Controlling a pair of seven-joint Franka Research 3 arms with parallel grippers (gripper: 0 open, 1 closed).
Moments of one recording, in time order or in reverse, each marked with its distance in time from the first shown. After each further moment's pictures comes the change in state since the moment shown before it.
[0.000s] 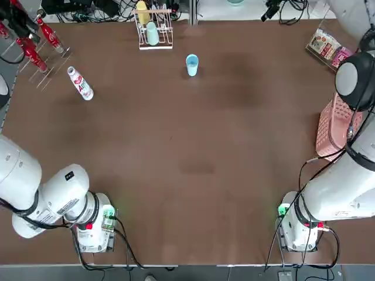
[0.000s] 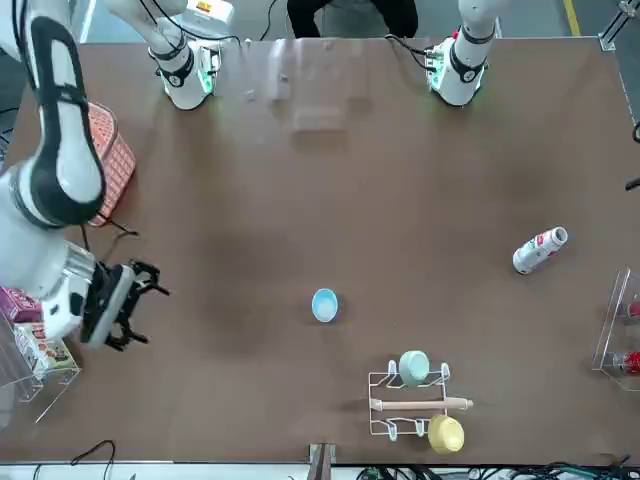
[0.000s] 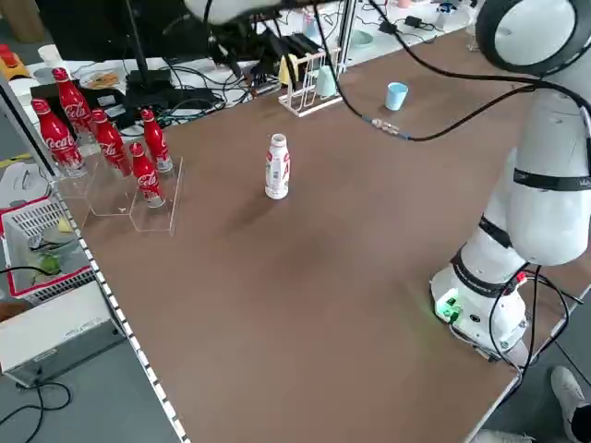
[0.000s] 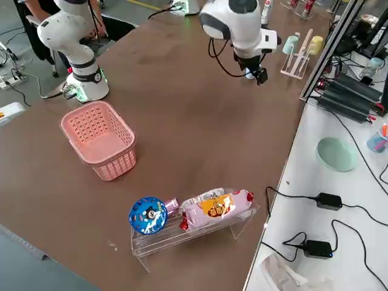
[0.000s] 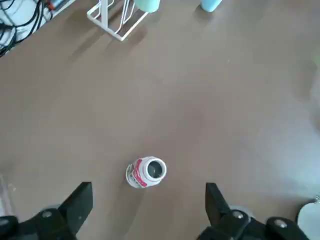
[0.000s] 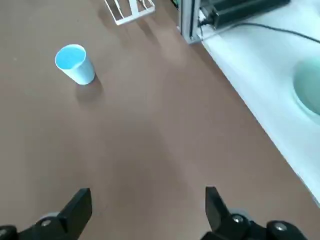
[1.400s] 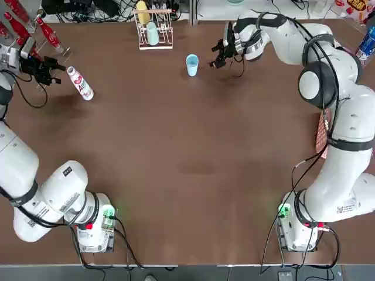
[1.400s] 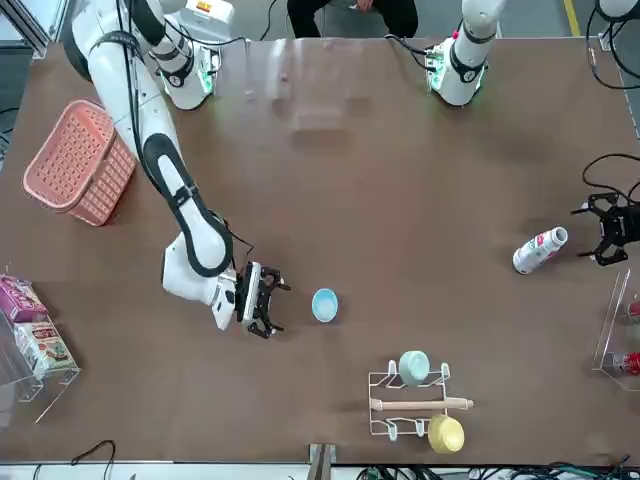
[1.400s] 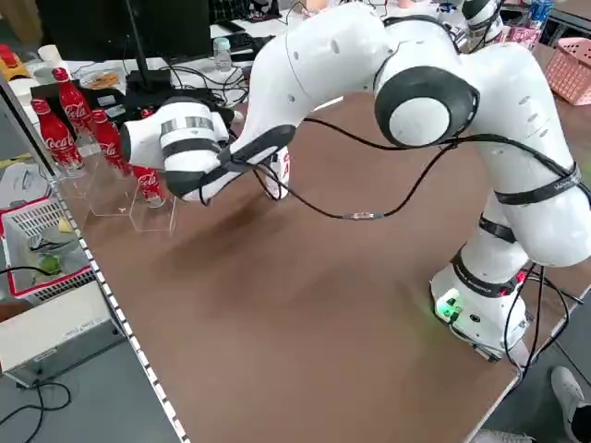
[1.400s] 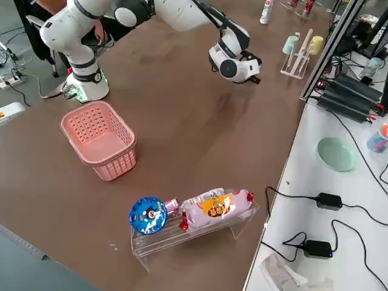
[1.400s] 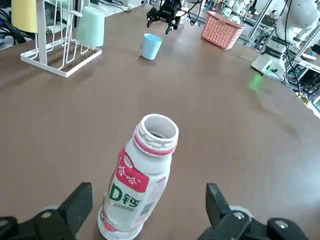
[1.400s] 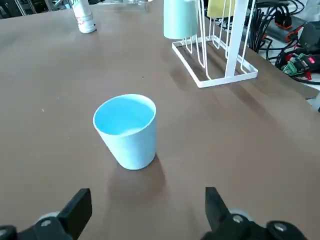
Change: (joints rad) left arm 0.143 0.406 -0.015 0.001 -0.235 -0.110 0.504; right arm 0.163 0.320 0.185 -0.080 0.646 0.363 -0.640
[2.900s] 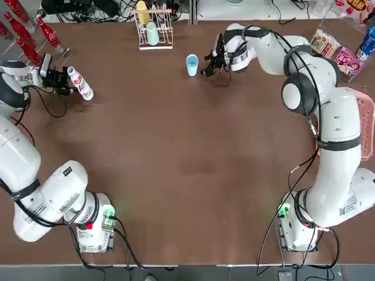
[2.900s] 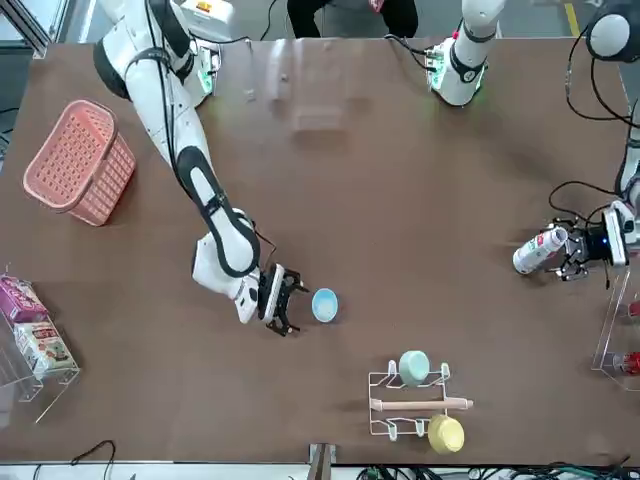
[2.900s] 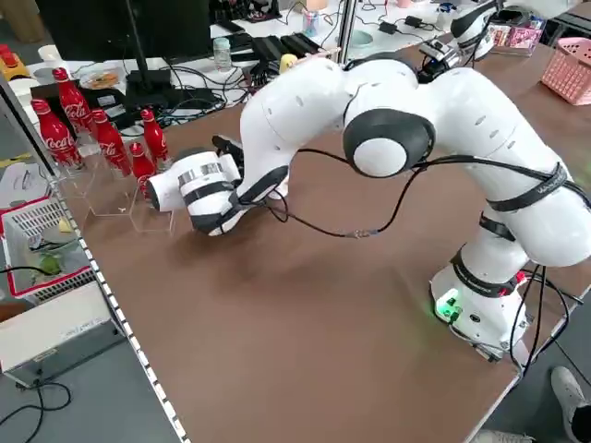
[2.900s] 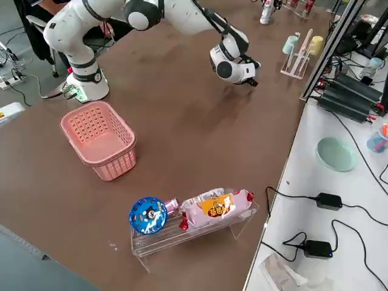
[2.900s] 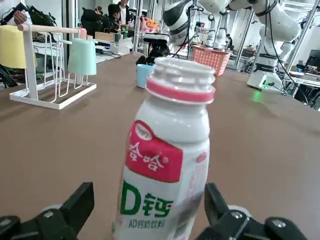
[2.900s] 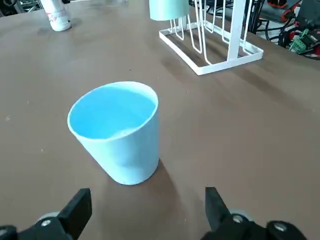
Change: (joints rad) left arm -0.009 0.198 -0.026 0.031 -0.134 0.000 0.232; right arm 0.157 0.114 -0.060 0.095 0.225 0.113 -0.041
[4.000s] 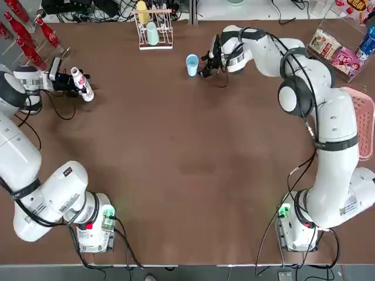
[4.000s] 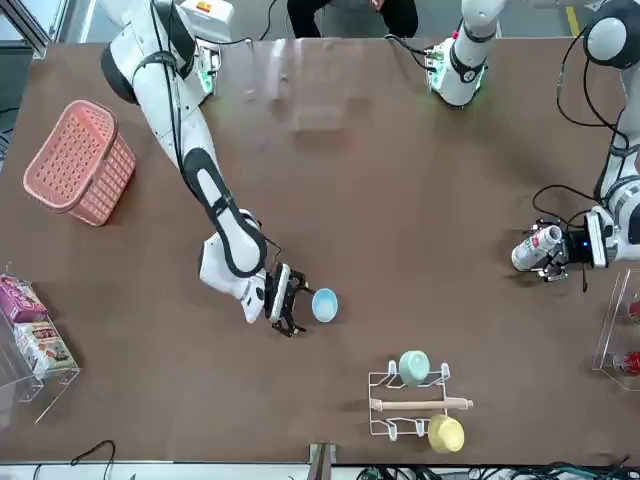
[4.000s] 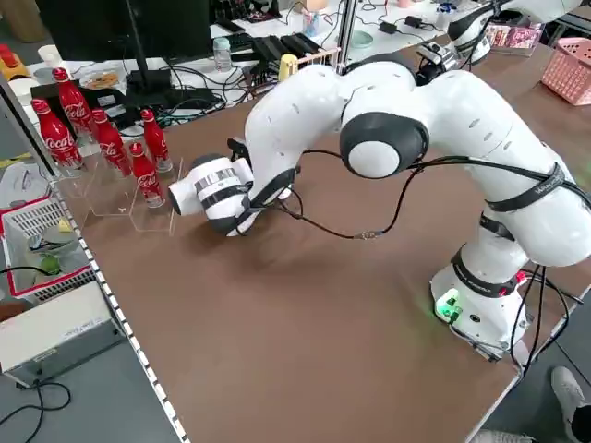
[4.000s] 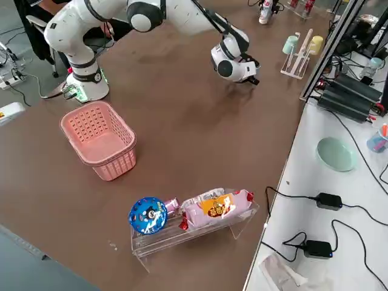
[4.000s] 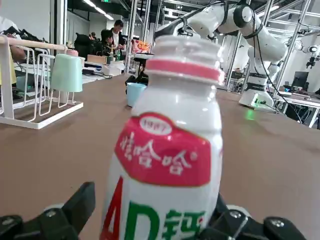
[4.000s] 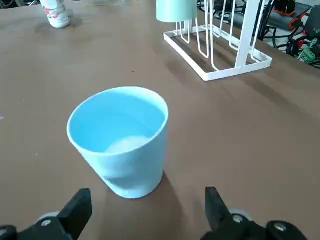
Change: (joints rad) left arm -0.008 0.017 -0.037 -0.081 -0.036 -0.007 0.058; right arm 0.035 0.026 -0.002 0.037 0.011 0.031 -0.039
